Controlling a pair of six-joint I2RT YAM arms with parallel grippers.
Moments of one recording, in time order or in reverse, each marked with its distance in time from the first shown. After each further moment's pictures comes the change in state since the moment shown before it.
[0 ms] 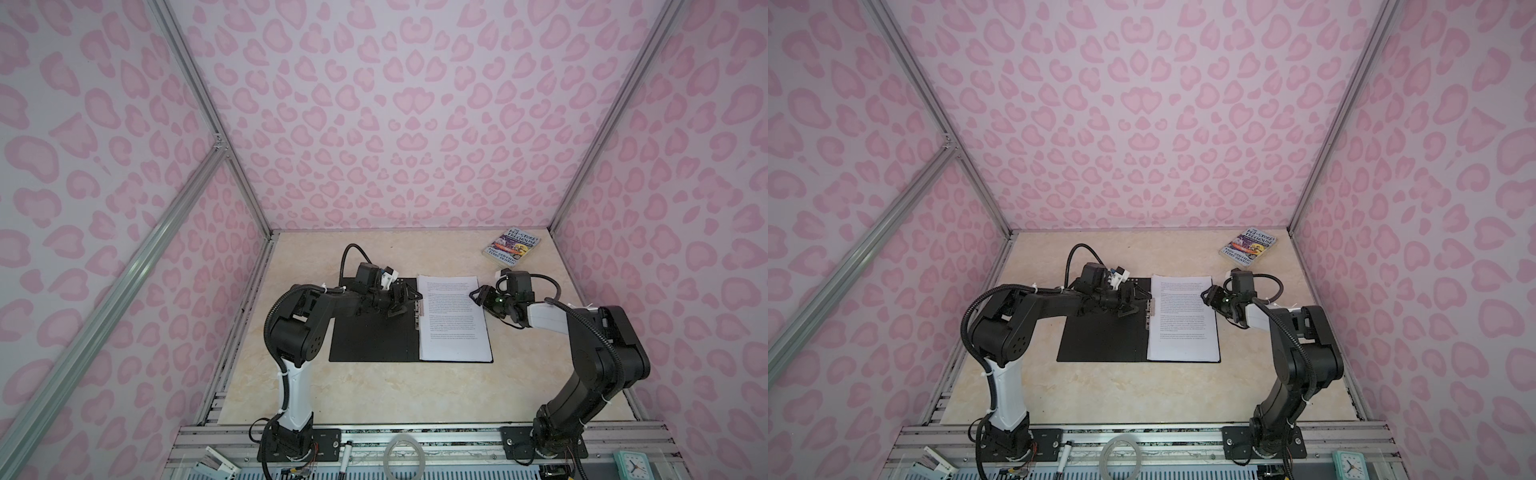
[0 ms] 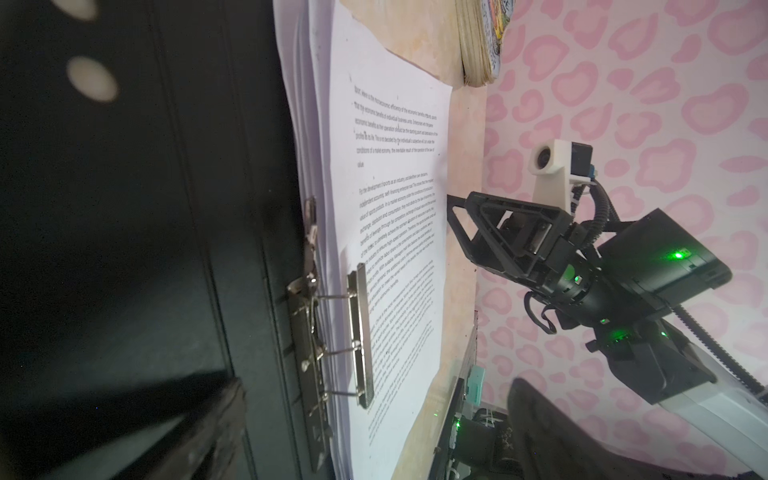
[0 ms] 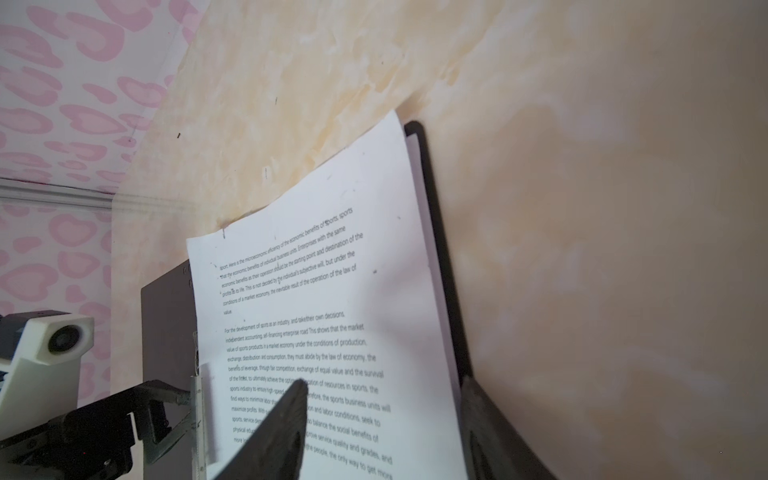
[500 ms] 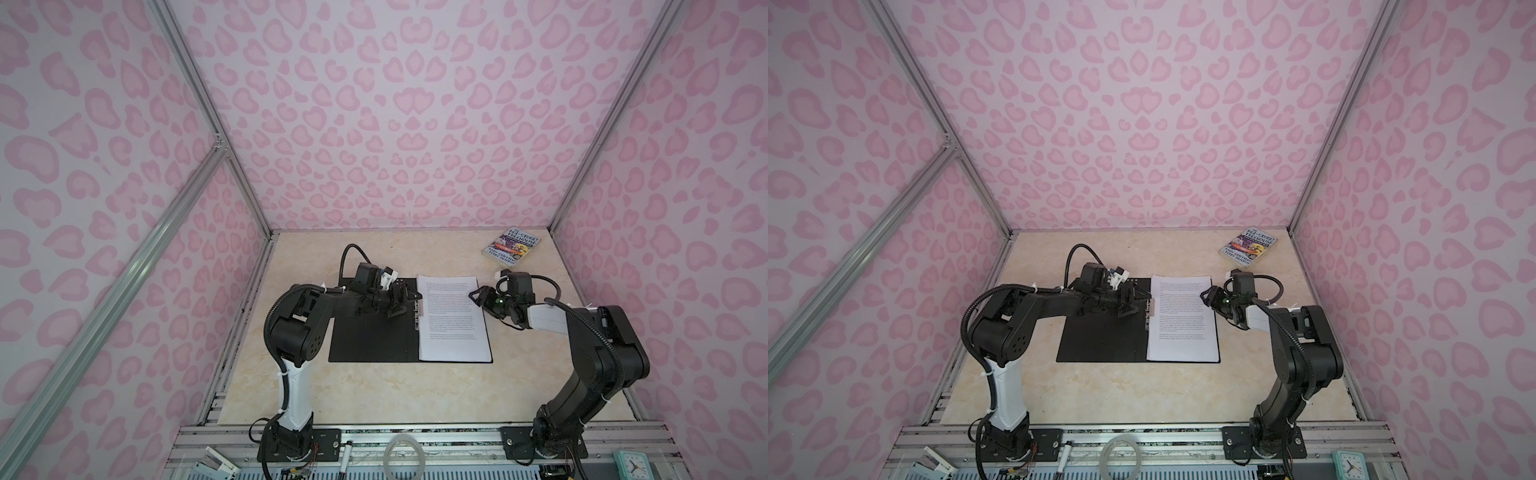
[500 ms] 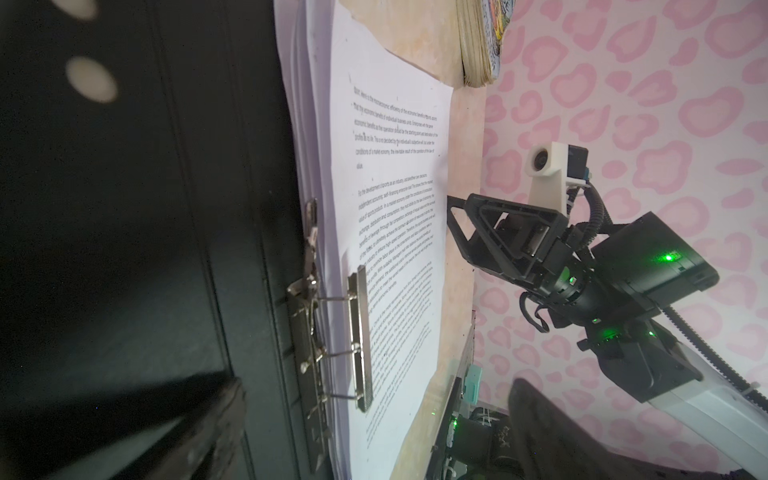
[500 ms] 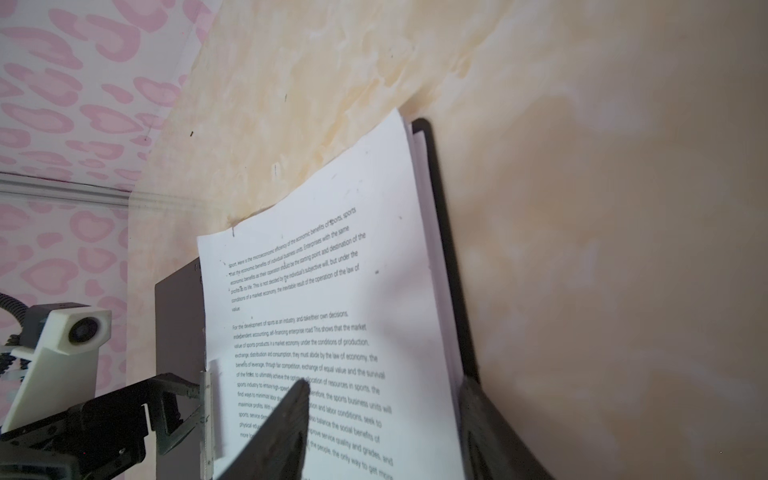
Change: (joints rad) left arm 0.005 0.013 -0.011 0.018 0.017 -0.003; right arm -0.008 0.013 -0.008 0.039 -0.035 0.014
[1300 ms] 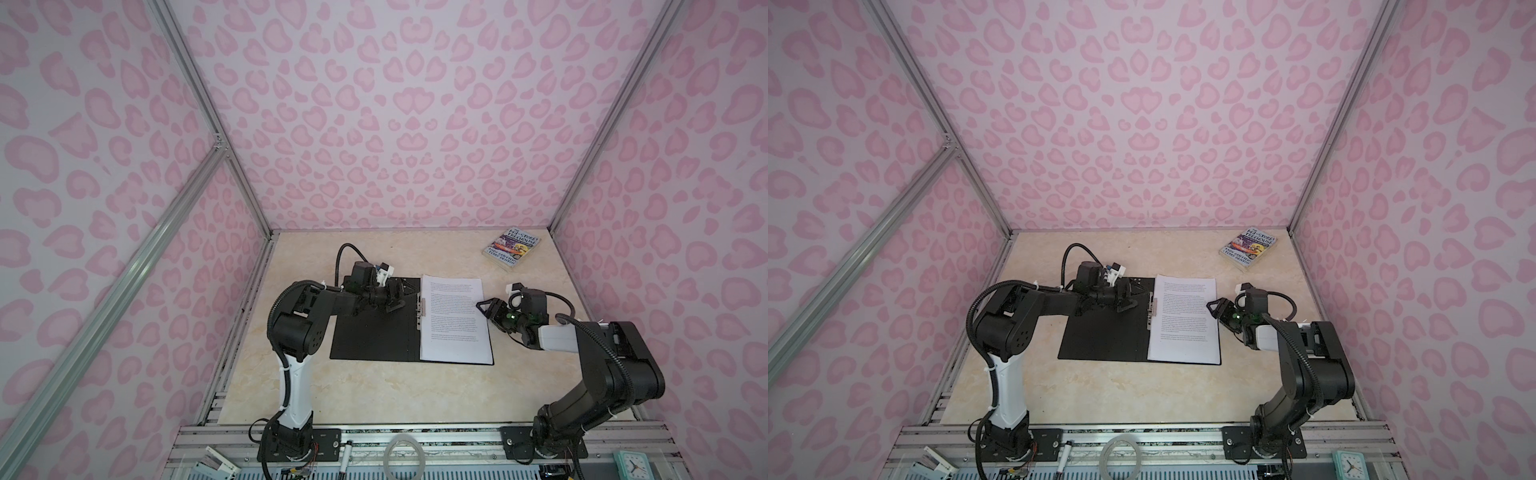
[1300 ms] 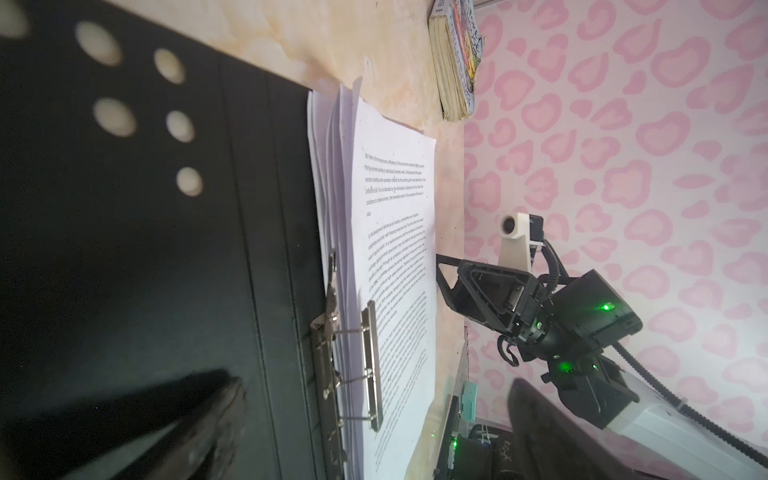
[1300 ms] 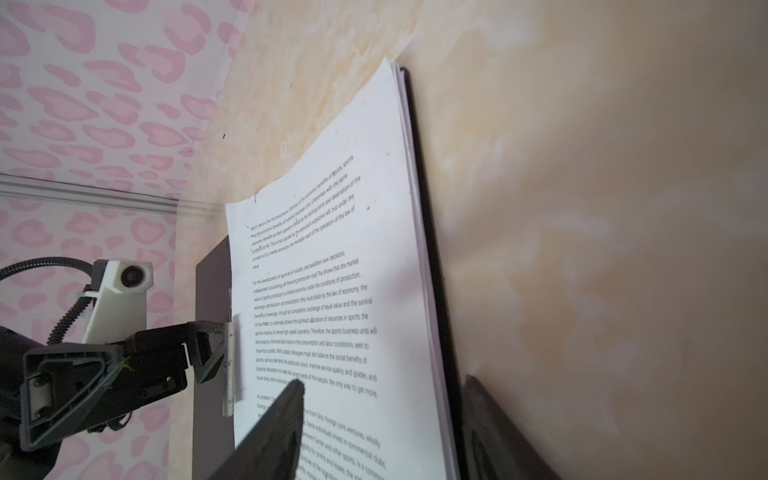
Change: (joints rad) left arm 0.033 0.038 -0.003 0.136 0.022 -0.036; right arm -0.074 -0.093 -0.250 0.239 -0.107 0.071
